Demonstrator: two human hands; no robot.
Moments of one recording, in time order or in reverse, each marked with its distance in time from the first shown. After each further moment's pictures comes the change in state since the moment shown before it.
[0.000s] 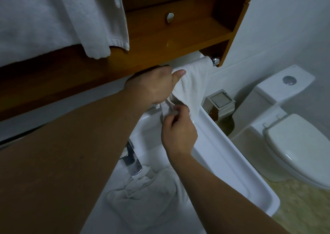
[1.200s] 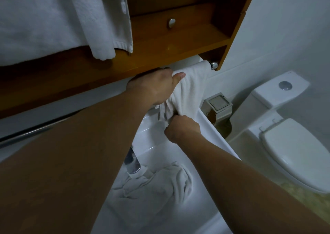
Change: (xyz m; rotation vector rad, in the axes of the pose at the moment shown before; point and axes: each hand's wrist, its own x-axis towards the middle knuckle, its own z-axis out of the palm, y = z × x) left_hand 0.000 0.000 0.005 -0.025 0.017 -0.008; right_hand 0.046 -0.001 -0.020 -0.723 -0.741 -0.055
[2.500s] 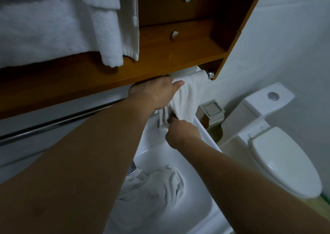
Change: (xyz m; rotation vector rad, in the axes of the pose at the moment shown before) left_hand -0.007 0.012 -0.011 -0.180 -0.066 -0.022; right_hand -0.007 0.004 -0.009 -0.020 0.020 -0.005
